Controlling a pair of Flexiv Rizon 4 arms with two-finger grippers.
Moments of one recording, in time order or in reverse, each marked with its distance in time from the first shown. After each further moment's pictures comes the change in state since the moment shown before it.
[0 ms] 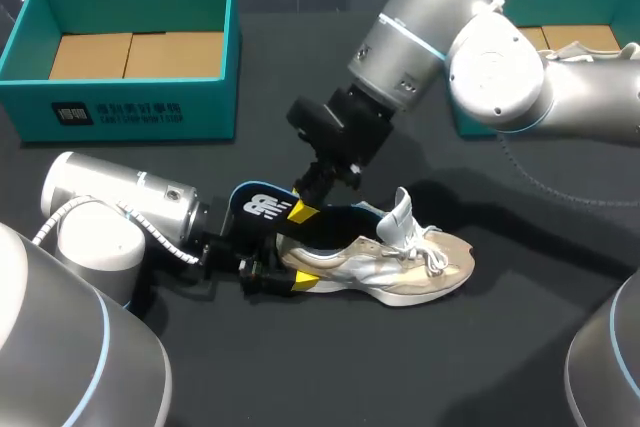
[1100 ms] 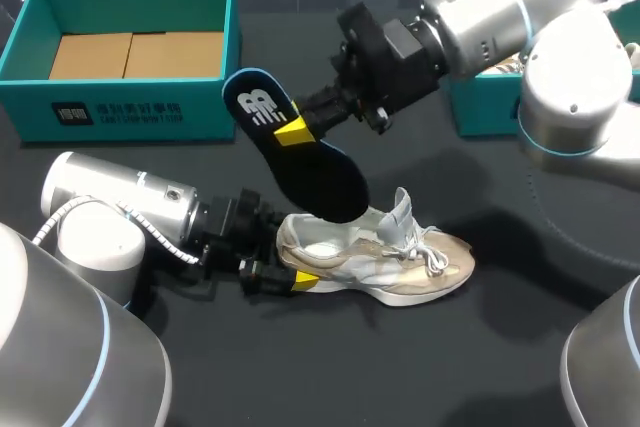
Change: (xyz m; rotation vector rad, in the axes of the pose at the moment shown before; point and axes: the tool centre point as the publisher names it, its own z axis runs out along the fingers) left arm 0.000 0.000 0.000 0.000 0.000 0.000; right arm 0.067 0.120 -0.110 -0.506 -0.128 -0.112
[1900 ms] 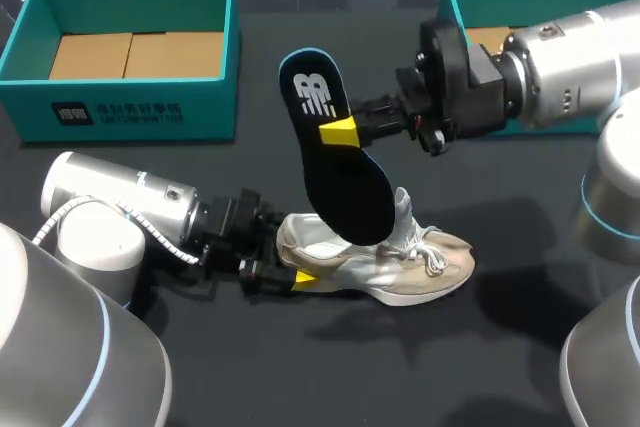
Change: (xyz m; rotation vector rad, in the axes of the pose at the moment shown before) left arm 0.000 0.000 0.000 0.000 0.000 0.000; right arm 0.047 0.016 -0.040 -0.231 -0.155 0.076
